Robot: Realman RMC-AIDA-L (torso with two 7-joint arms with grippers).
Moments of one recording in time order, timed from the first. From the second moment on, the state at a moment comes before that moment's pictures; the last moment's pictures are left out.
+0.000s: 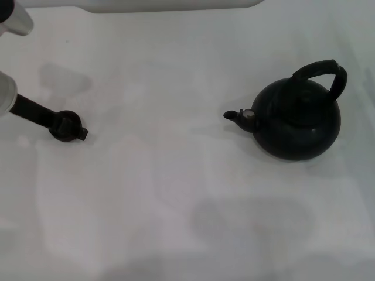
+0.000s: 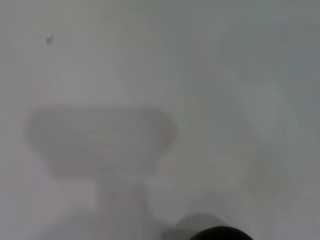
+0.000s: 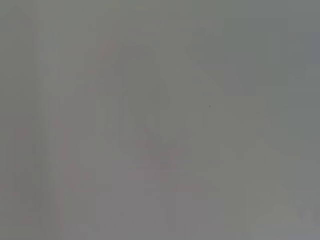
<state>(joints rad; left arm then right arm) -0.55 -2.07 1.18 1.10 -0.47 -1.38 0.60 0.26 2.02 -1.97 -0.19 0.48 -1.19 0.28</state>
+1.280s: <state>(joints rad) -0.73 -2.07 1.42 1.10 -0.57 -1.38 0.59 0.28 2.02 -1.97 -0.18 0.48 -1.19 0.27</state>
